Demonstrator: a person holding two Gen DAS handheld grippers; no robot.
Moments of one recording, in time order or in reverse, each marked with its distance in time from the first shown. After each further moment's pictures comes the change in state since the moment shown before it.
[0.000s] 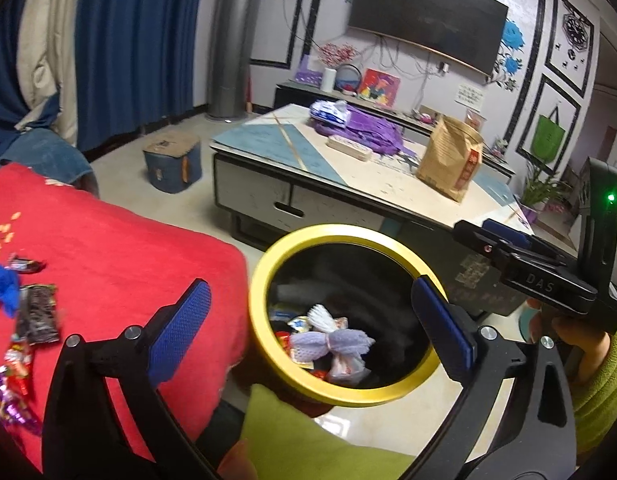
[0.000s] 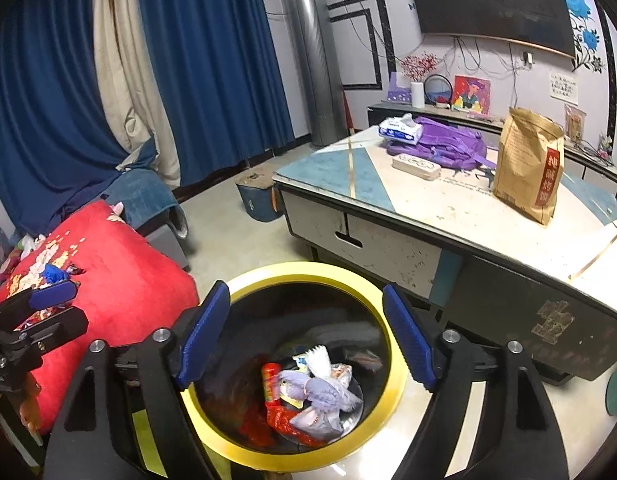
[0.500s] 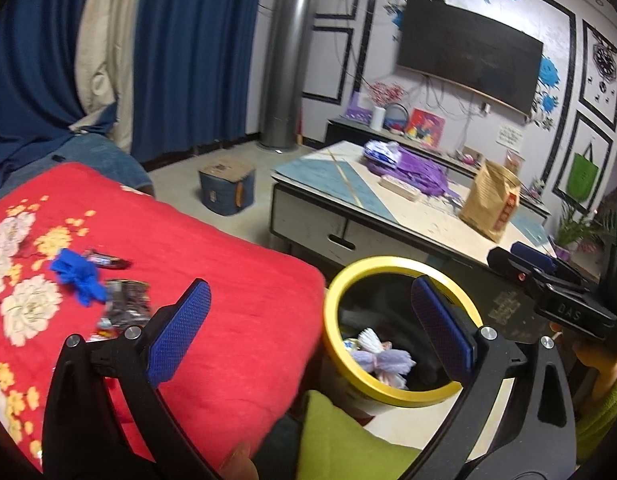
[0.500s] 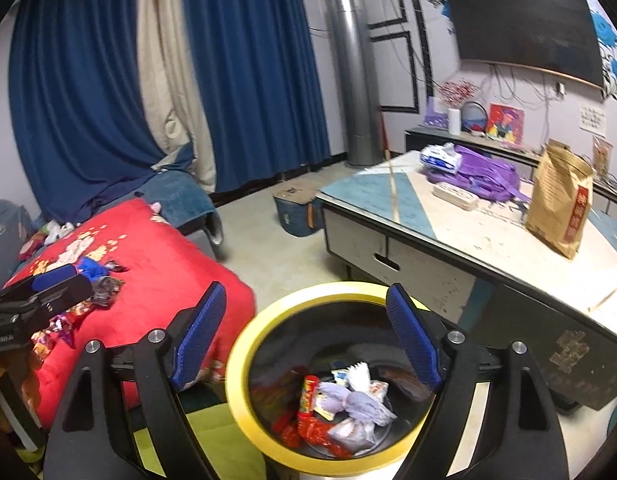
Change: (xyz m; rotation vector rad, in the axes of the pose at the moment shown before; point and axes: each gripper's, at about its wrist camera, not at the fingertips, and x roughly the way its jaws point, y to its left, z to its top) left arm -0.062 0.043 -0.006 -0.081 -0.136 0.160; right arm -0.020 0.059 0.005 -0.090 -0.063 0.104
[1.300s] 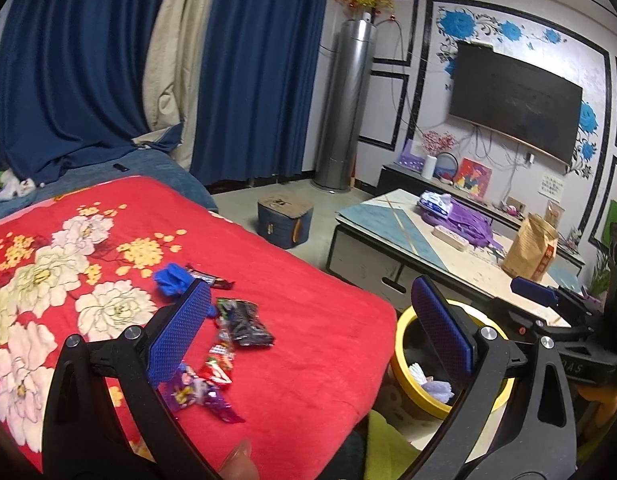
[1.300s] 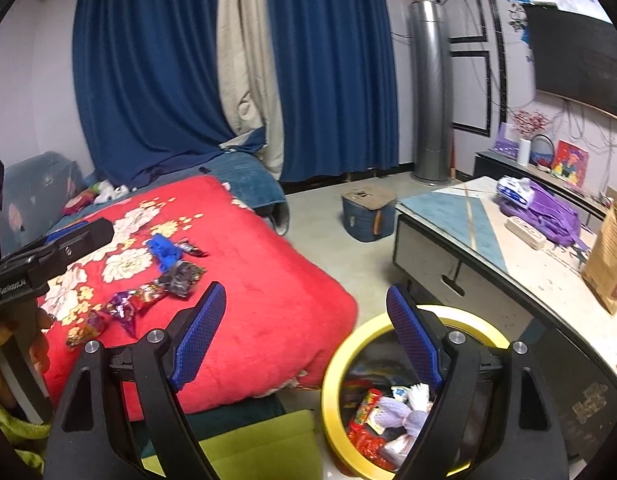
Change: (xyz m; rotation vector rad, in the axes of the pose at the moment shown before) left arm -0.066 0.066 0.001 -0.108 -0.150 0.165; right arm 0.009 0.102 0.014 -0.181 0.020 0.194
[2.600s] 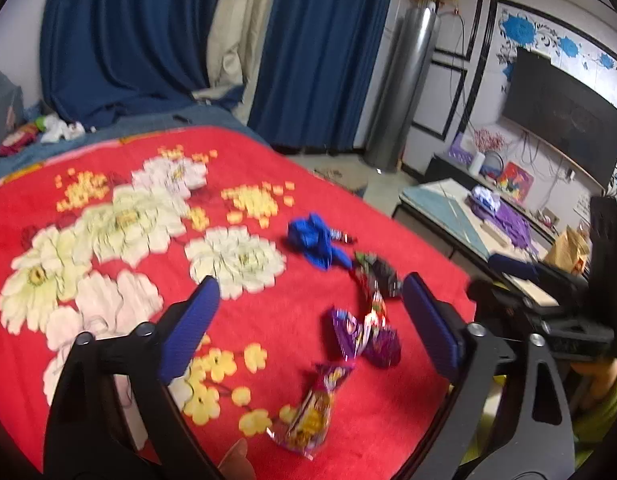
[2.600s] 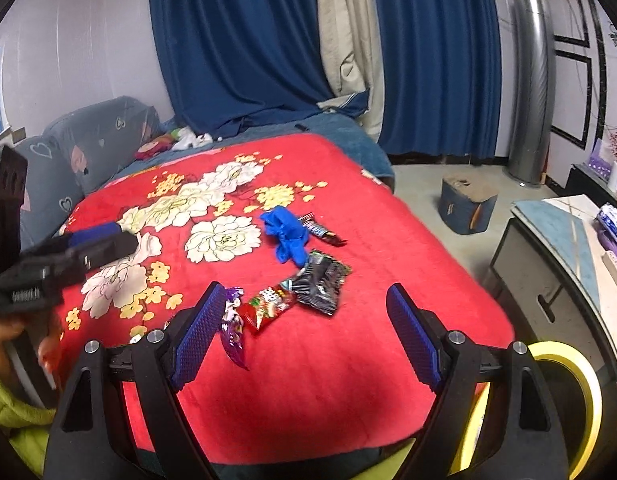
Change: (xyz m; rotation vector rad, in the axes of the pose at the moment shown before) left arm -0.036 0.129 -0.026 -0.134 0.129 0.103; right arm 0.091 0.129 0.020 -0.157 0.153 0.289
